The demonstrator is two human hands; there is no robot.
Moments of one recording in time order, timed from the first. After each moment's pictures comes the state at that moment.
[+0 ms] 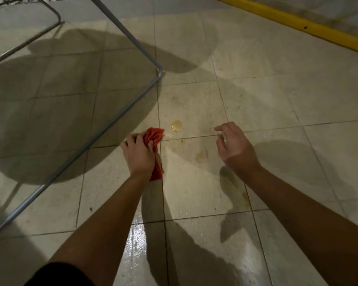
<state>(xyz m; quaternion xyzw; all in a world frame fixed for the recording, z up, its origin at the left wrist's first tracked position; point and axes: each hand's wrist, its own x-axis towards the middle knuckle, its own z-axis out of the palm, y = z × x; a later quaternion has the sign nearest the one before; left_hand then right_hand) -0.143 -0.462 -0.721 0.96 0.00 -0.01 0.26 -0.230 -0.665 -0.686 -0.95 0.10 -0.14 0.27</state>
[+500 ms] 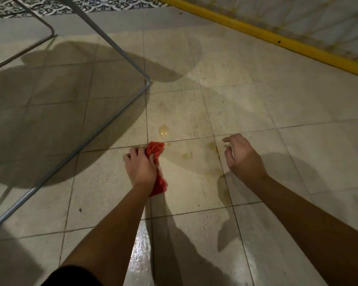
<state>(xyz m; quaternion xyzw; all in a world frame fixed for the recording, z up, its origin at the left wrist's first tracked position) -0.185 -0.484 -0.714 0.97 0.00 -0.04 0.24 -0.278 -0.701 -0.677 -0.96 0.13 -0.15 0.21</state>
